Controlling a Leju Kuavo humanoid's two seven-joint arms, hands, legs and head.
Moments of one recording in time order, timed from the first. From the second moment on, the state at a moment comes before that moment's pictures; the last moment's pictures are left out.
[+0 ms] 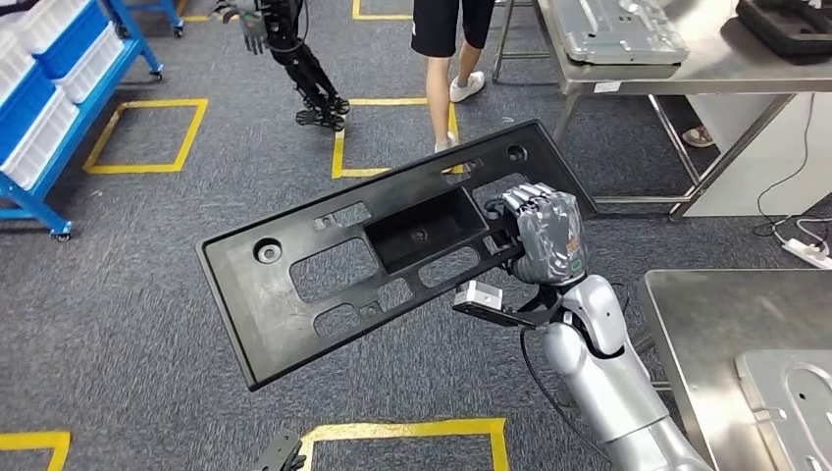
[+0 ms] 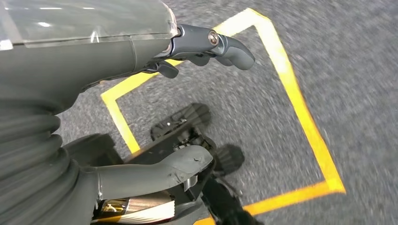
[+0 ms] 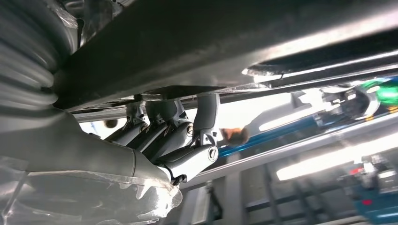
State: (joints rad) left arm -0.18 -0.17 0.50 -0.22 -0.81 -0.06 -0.35; right arm -0.47 -0.06 0.35 -1.40 0.90 -0.59 -0.32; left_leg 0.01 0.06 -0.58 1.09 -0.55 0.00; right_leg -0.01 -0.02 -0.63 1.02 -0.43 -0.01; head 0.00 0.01
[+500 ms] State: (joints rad) left arm -0.18 -0.16 0.50 -0.22 -0.81 -0.06 -0.37; right arm -0.45 -0.06 0.35 -1.40 0.90 -0.59 -0.32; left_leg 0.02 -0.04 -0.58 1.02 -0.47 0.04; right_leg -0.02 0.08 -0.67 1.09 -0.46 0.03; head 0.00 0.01
